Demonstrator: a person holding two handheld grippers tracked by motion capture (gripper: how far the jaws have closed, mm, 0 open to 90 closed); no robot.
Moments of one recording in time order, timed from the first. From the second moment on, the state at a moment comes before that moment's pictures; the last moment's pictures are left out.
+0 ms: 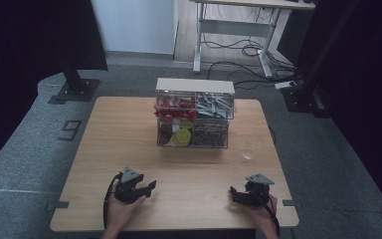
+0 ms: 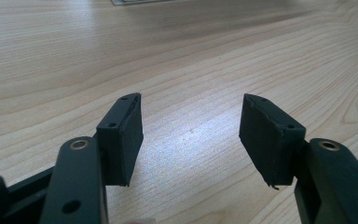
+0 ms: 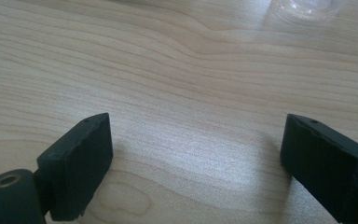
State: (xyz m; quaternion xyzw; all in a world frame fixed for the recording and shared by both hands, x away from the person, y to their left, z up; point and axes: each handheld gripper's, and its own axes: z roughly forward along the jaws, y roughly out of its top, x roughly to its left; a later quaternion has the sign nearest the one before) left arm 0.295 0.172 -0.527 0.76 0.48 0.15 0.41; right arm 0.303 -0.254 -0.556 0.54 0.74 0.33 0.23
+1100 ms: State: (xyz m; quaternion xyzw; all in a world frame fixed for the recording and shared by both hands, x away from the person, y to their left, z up) left arm 0.284 0.189 -0.495 0.74 0.46 0.19 0.46; right arm 0.302 -0.254 -0.556 0.53 0.74 0.33 0.23
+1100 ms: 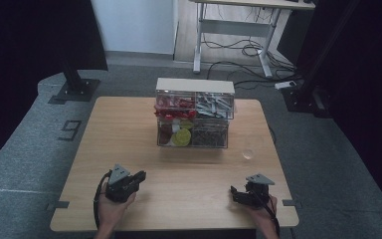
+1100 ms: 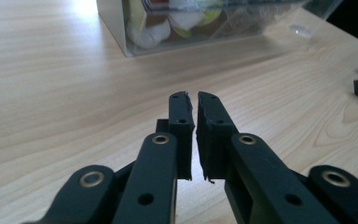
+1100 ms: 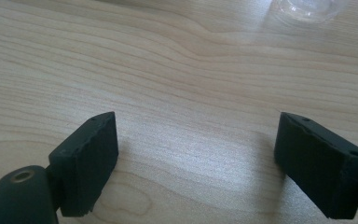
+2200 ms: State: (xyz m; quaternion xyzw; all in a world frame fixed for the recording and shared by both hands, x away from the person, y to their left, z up) left arm 0.309 0.173 -0.477 0.73 0.45 0.18 0.47; right arm 0.302 -0.252 -0.555 0.54 0.74 0.33 0.24
